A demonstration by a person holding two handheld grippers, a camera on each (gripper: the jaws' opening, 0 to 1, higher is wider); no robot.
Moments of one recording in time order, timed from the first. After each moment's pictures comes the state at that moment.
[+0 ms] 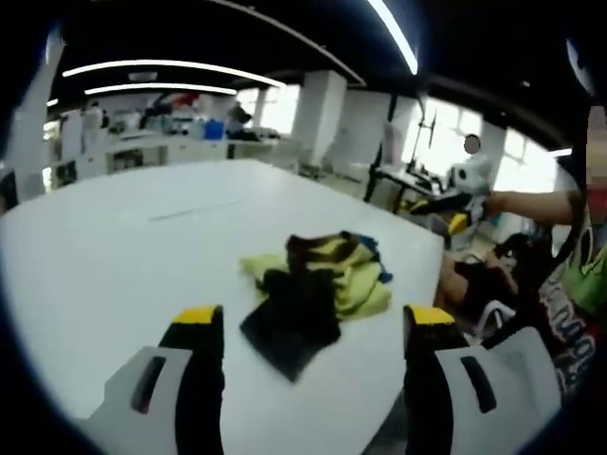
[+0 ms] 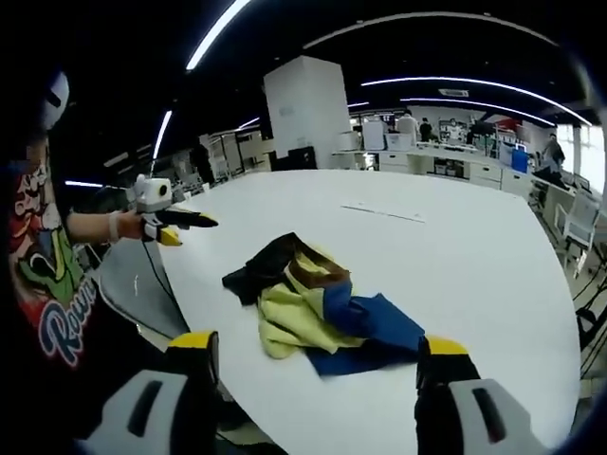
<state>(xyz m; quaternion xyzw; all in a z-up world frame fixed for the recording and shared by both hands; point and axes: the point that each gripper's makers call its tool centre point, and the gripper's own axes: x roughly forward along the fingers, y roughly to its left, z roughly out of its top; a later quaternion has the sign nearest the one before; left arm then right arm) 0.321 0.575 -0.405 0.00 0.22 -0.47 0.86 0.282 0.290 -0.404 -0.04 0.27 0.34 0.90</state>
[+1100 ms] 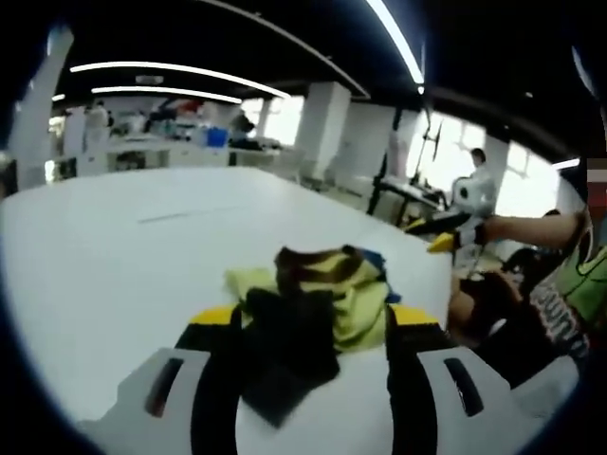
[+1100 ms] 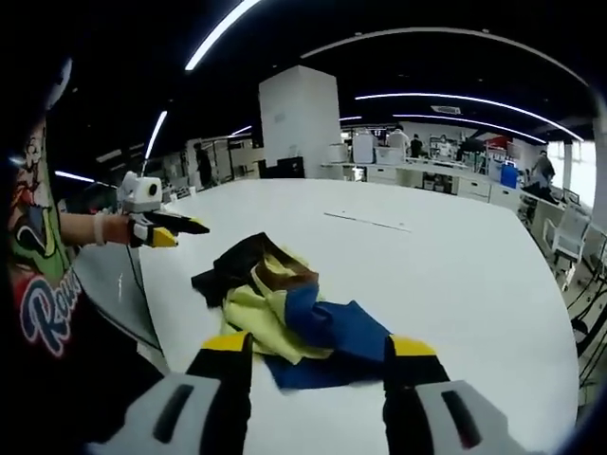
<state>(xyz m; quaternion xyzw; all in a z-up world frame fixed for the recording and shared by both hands) 0.350 0.524 -0.426 -0.03 0.20 -0.45 0.87 0.320 0.271 -0.436 -0.05 0.24 0.33 0.91</state>
